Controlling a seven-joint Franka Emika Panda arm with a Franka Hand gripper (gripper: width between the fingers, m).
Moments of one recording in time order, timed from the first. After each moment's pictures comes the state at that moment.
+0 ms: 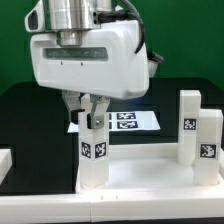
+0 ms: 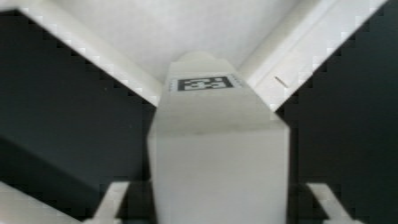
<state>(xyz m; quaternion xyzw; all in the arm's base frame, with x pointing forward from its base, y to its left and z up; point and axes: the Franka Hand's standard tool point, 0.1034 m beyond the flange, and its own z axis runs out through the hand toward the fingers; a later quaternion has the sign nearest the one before) 0.633 -0.065 0.118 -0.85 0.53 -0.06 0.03</state>
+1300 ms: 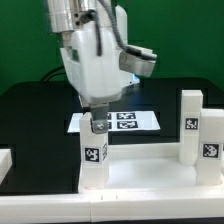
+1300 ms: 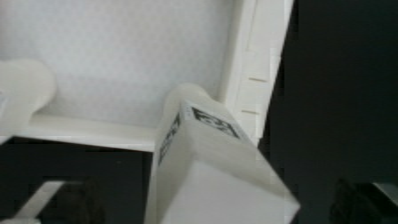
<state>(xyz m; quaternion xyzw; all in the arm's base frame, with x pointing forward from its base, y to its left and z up) 0.633 -0.057 0.119 -0.80 0.60 -0.03 0.07</state>
